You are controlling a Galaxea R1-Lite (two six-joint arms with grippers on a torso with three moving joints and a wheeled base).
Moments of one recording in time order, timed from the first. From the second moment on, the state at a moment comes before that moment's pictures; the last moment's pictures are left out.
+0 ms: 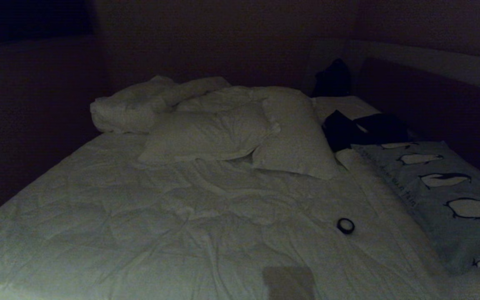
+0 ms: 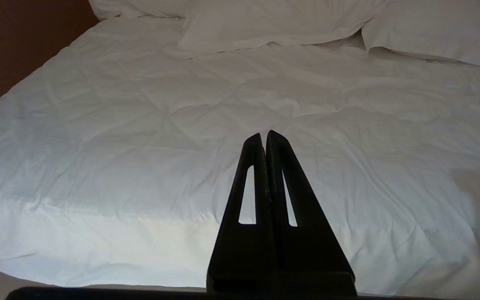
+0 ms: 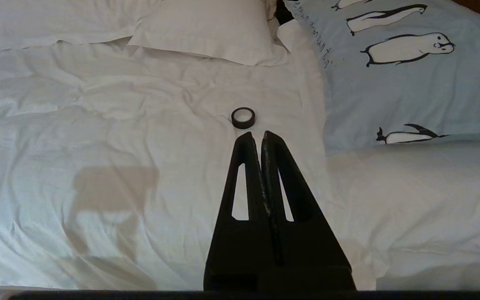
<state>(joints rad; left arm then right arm) 0.00 0.00 0.00 0.00 0.00 0.00 0.01 0.00 -0.01 0.01 0.00 -0.01</state>
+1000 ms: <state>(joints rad) 0.00 0.00 0.00 0.00 0.00 0.00 0.01 0.00 -0.01 0.01 0.00 0.00</state>
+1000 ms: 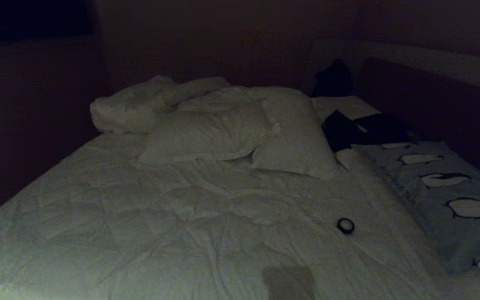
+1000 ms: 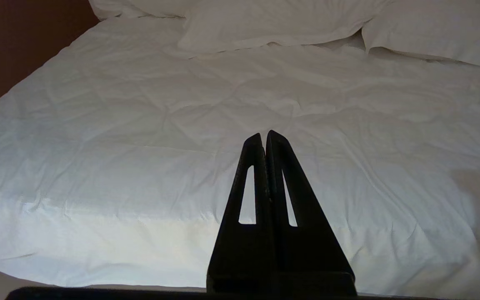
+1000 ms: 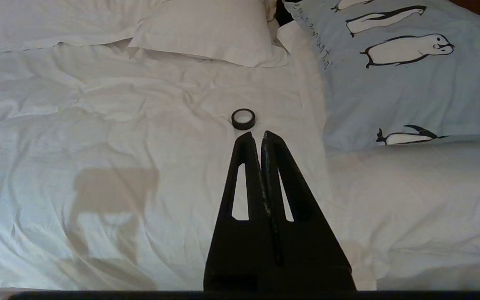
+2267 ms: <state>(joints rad) 0.00 0.00 0.00 0.00 0.00 0.00 0.01 0.20 -0.29 0.11 0.02 -0.03</state>
